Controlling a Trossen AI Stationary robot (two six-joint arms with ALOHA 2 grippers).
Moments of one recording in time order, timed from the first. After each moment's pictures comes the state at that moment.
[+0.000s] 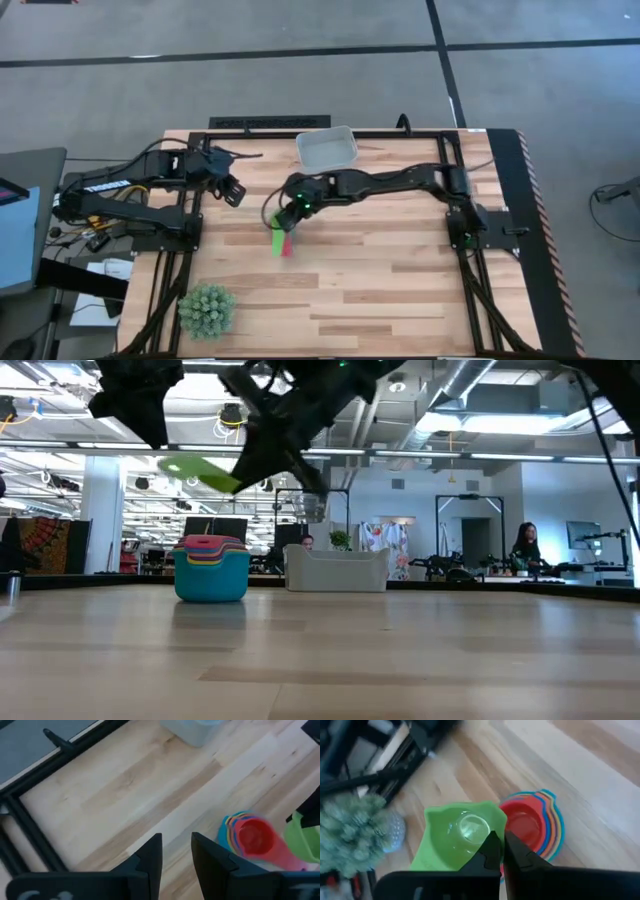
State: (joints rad) left arm 0.17 0.94 1.08 -1.08 -0.38 -0.61; right arm -0.04 2.10 1.76 -0.42 -0.09 0.77
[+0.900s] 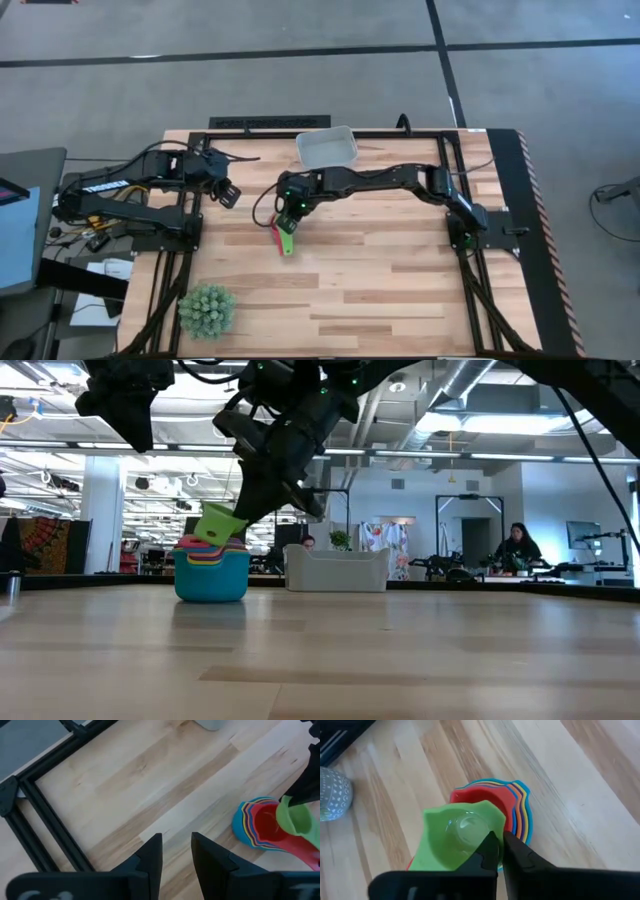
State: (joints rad) left arm 0.17 0.93 1.08 -1.17 -0.39 -0.64; right arm -0.08 2.25 1.93 -0.61 -0.13 0.52
